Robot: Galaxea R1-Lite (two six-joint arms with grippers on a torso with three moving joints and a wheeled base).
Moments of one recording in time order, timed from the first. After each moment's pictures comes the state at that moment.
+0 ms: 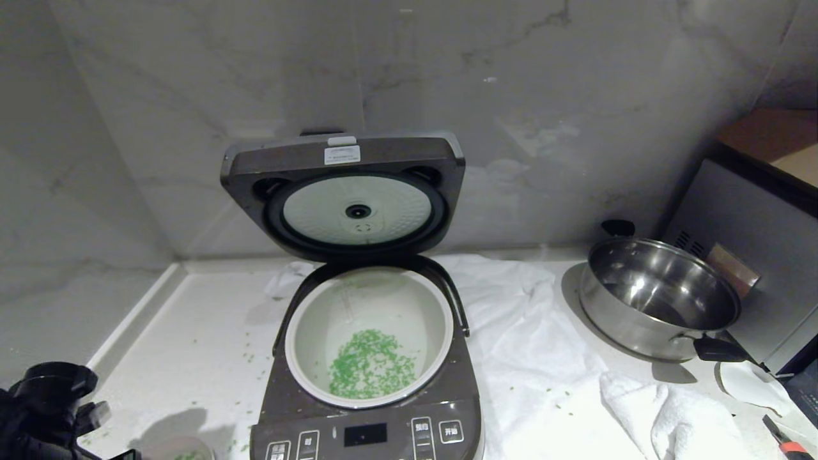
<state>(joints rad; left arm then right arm) 0.33 1.81 -0.37 -0.05 -0.09 -0.17 0.00 0.00 0.00 0.00 0.00 0.01</state>
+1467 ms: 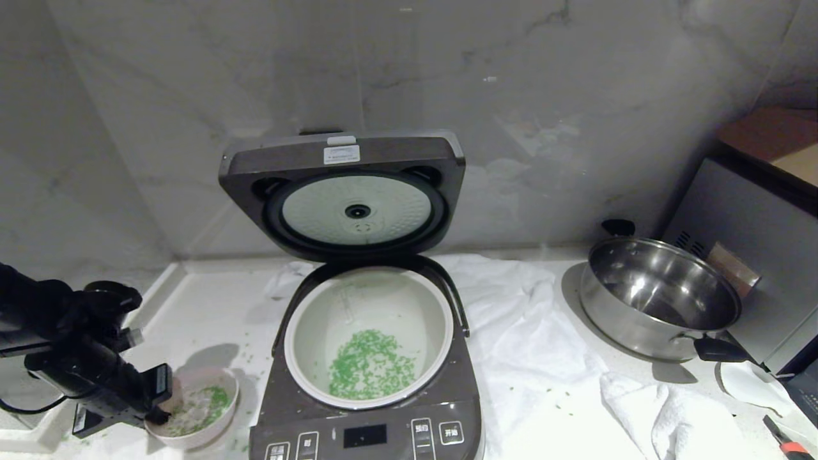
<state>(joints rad) 0.26 1.94 -0.90 0.36 -0.09 -0.26 0.00 0.00 0.00 0.00 0.00 0.01</state>
